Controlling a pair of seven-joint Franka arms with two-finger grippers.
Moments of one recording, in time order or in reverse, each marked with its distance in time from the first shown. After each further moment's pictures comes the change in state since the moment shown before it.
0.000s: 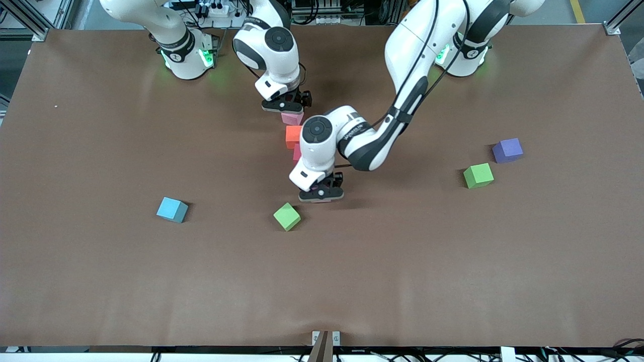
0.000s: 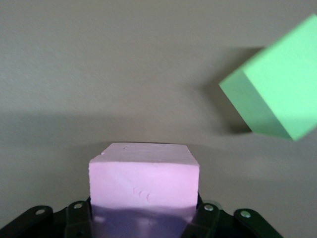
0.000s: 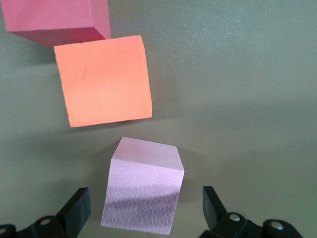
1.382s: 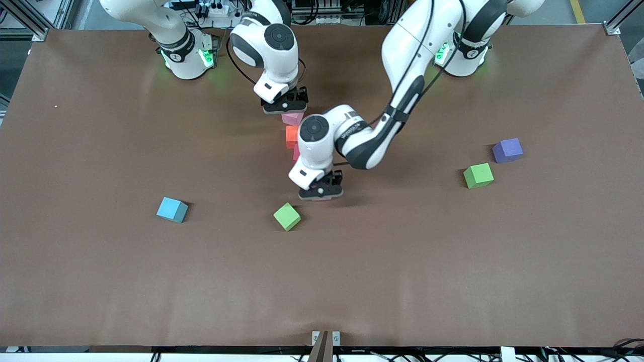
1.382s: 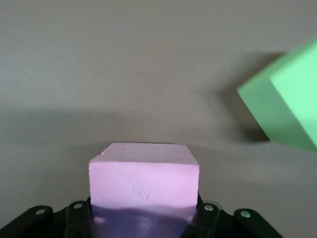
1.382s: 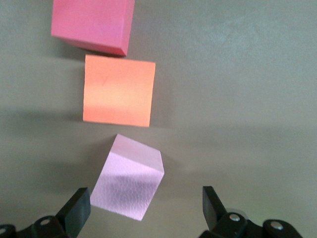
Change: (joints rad) left arm 0.025 0.003 0.020 -0.004 0.000 -0.004 -0.007; right arm -0.018 -0.074 0.004 0.052 -0.002 -0.184 -0.249
